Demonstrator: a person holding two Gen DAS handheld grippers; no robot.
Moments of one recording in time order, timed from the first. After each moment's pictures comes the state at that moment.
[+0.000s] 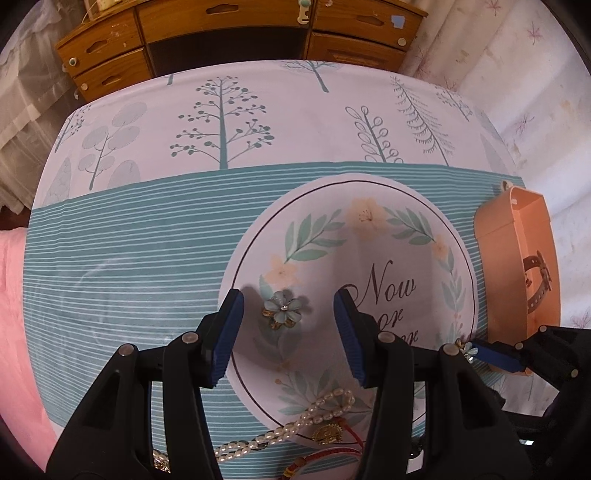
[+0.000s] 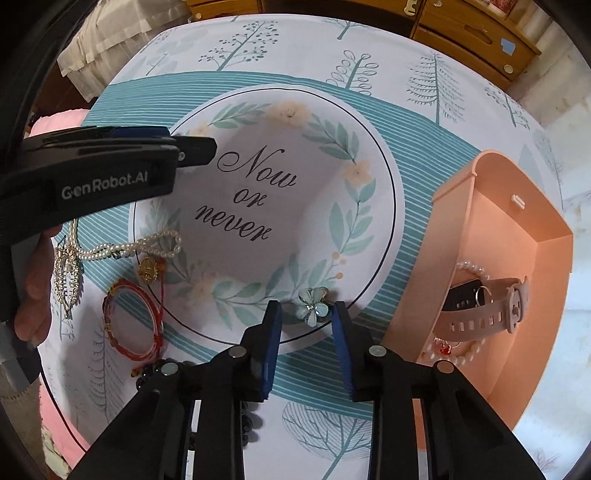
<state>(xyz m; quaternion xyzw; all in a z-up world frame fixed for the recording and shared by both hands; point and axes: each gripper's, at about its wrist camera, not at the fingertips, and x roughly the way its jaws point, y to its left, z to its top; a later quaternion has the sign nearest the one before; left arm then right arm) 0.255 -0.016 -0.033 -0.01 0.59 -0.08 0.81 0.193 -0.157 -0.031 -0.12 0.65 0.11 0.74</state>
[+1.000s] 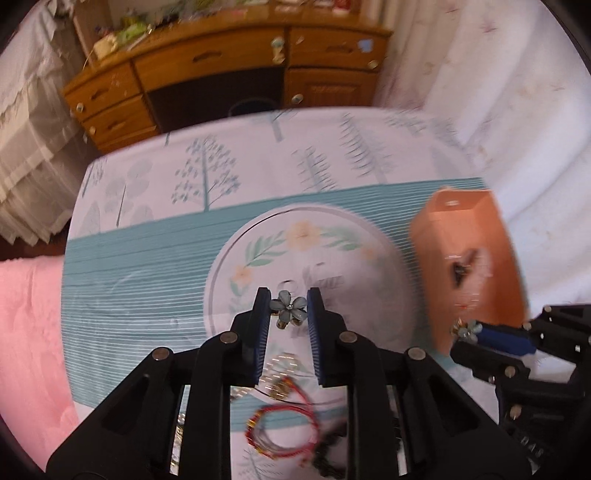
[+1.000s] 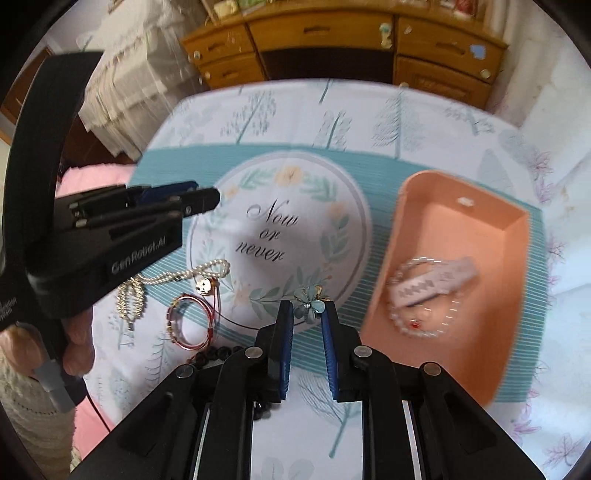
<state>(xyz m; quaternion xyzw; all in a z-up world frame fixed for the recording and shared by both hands) 0.205 -0.061 0.053 0.03 0.53 -0.09 0.84 0.160 -0.224 0.079 -0.02 0.59 0.14 0.79</state>
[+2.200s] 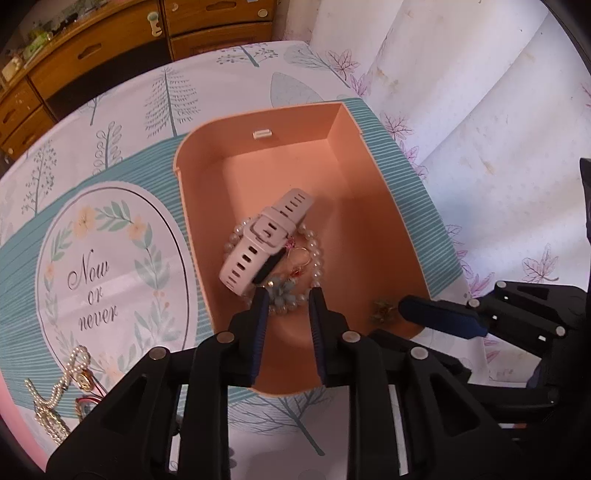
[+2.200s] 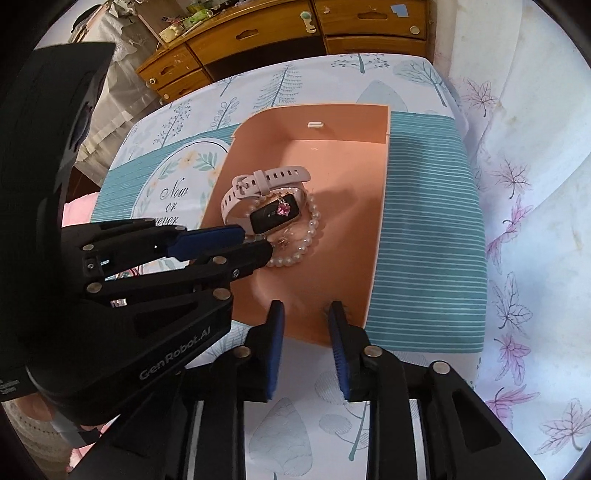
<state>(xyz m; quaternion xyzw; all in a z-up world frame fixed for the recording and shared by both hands) 0.178 -0.246 0.002 0.05 0.60 -0.20 0.78 0.121 -0.353 0.033 0.04 0.60 0.10 0.79</state>
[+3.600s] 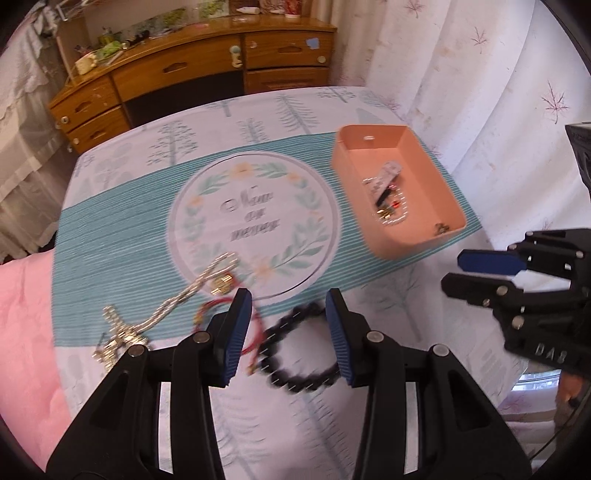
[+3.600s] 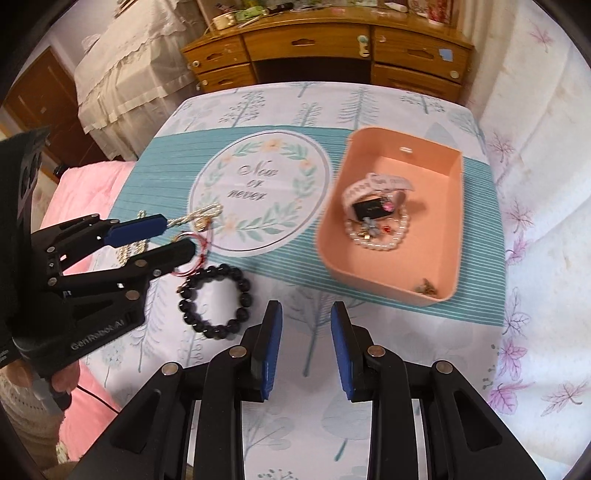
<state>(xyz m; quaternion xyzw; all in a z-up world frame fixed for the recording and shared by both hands) 0.069 -0.075 0.069 0.04 0.52 -0.13 0.84 0.055 -0.244 0.086 -0.04 0.57 0.13 0.81</state>
